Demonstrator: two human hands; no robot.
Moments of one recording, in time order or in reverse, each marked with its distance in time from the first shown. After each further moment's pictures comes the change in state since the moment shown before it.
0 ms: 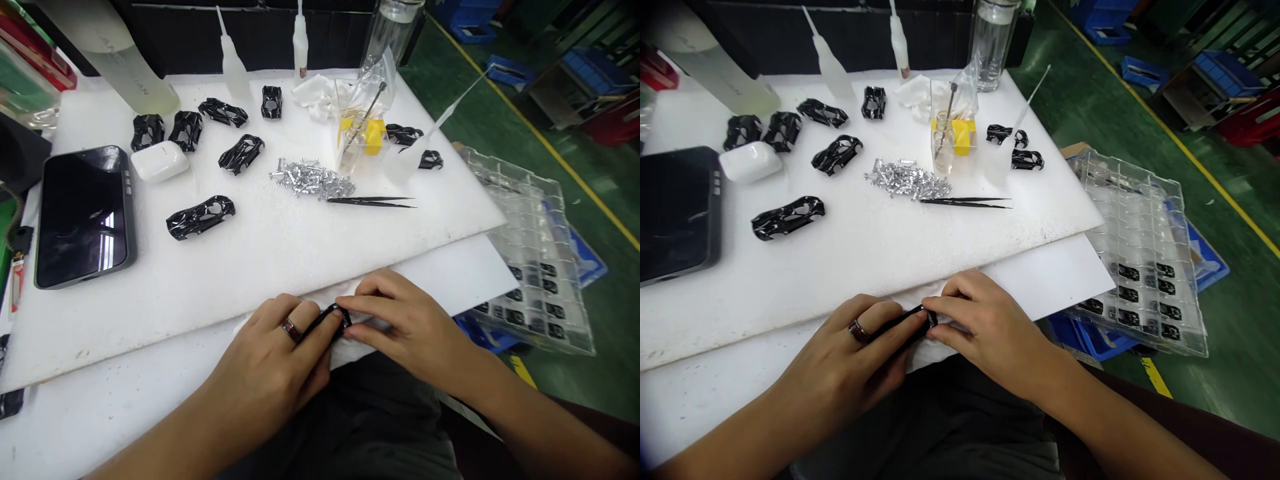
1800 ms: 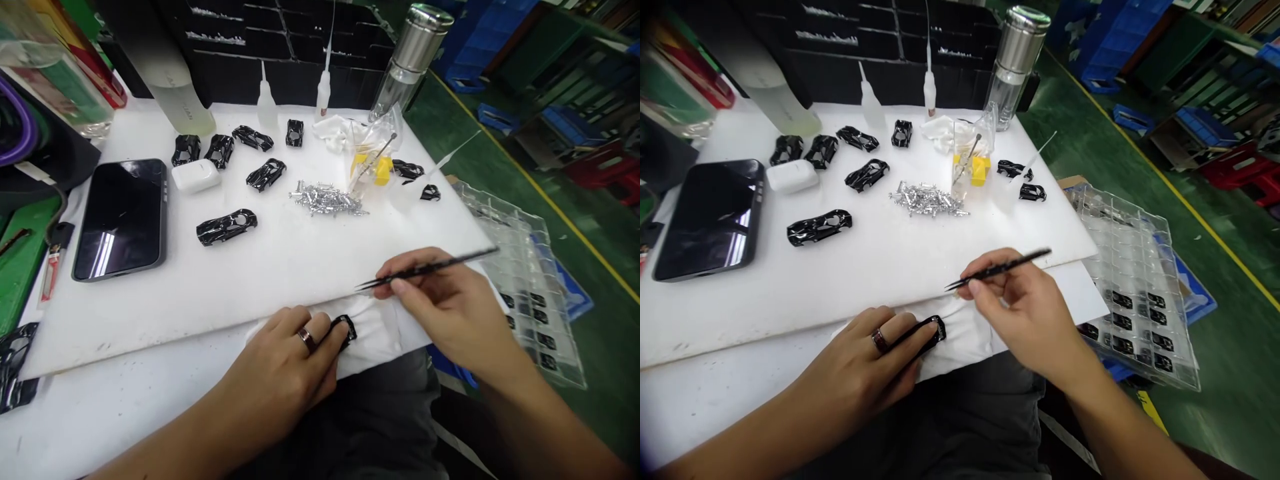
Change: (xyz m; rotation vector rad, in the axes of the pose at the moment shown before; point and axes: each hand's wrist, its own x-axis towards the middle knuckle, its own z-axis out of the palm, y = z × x) left_hand 0.001 0.000 0.000 0.077 -0.012 0.031; right_hand 0.019 -0.010 -0.029 0.373 0.348 0.208
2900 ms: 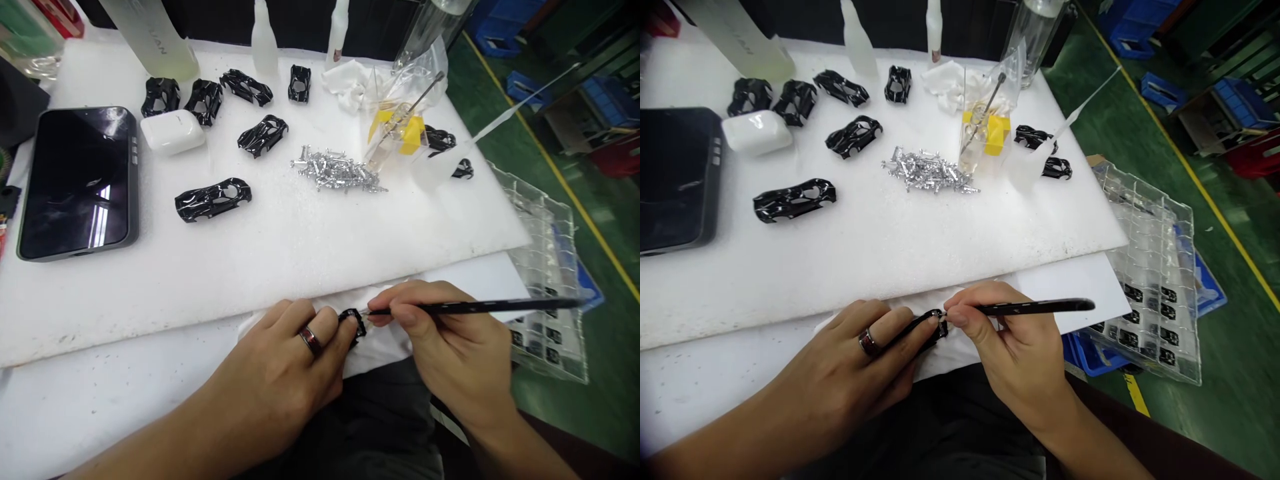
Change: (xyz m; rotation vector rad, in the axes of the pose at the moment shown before) left_hand -0.001 0.001 -0.002 -0.034 -0.003 -0.004; right_hand -0.028 0.013 0.029 -0.028 0.068 -0.099
